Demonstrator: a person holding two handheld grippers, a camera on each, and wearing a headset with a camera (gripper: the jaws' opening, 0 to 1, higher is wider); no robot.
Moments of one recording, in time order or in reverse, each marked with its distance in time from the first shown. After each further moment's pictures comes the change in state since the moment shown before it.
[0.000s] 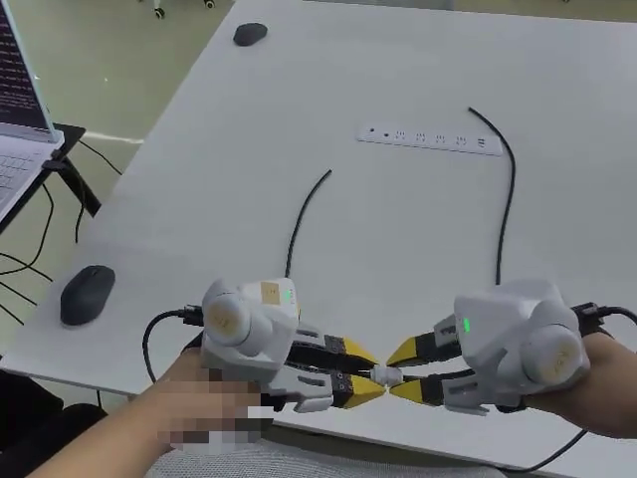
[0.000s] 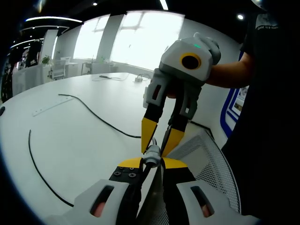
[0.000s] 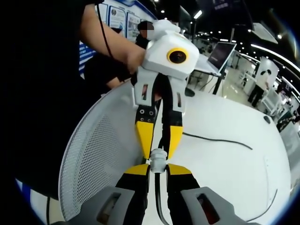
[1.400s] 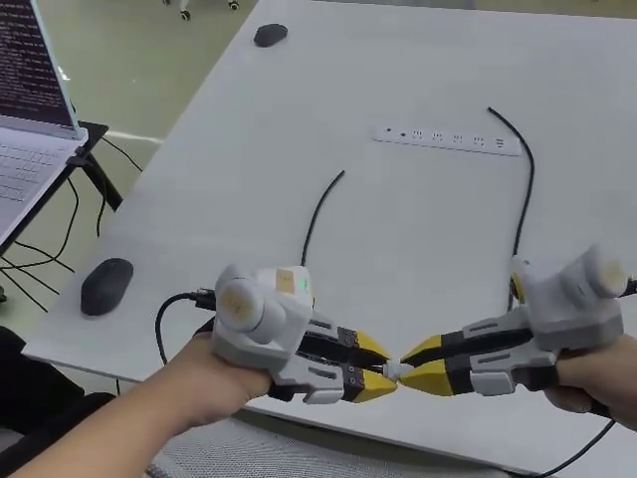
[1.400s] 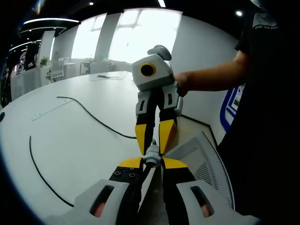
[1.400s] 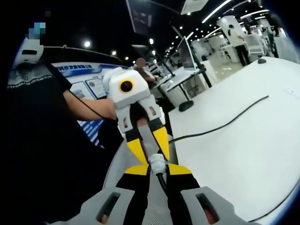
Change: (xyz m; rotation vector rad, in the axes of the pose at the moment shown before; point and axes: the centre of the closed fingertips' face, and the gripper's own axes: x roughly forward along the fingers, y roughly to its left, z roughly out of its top) left arm 0.000 -0.007 0.008 0.017 0.028 -0.005; right arm -0.016 0.006 0.013 0.612 -0.347 0.251
